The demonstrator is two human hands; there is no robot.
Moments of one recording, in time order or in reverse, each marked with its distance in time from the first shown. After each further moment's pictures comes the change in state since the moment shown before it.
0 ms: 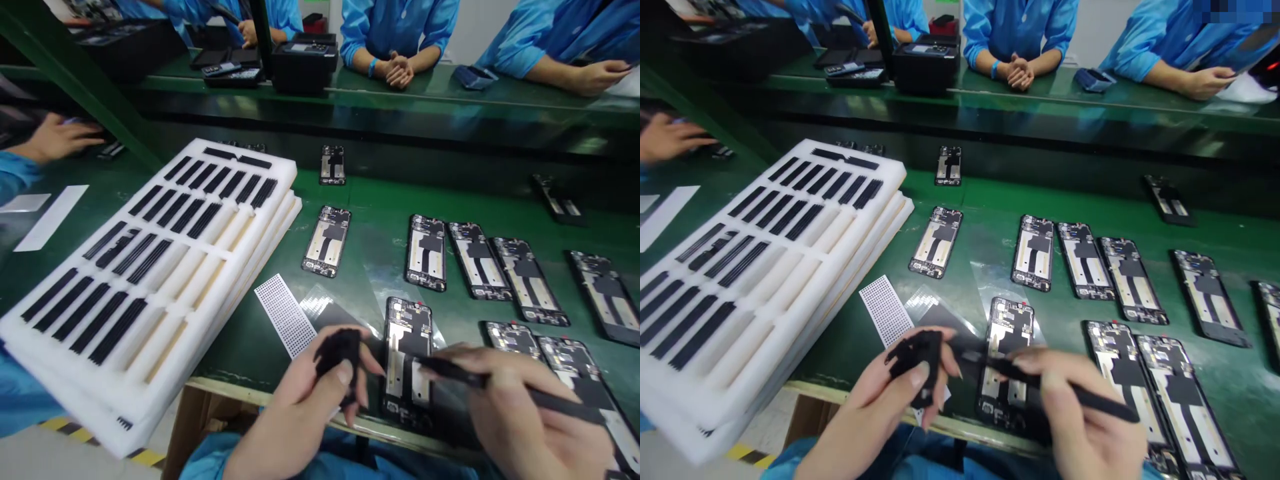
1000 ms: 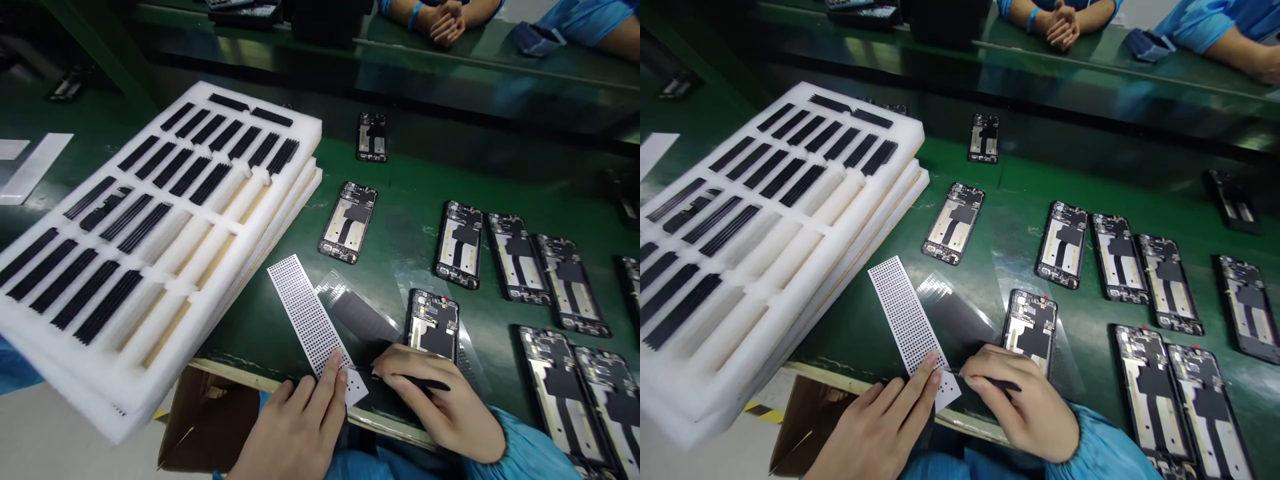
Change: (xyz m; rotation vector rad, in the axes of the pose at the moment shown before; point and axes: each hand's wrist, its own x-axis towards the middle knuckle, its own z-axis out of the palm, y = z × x) left_hand -0.046 -0.052 -0.035 2.053 0.007 0.547; right_hand 0.007 0.031 0.043 0.139 -0.780 -0.097
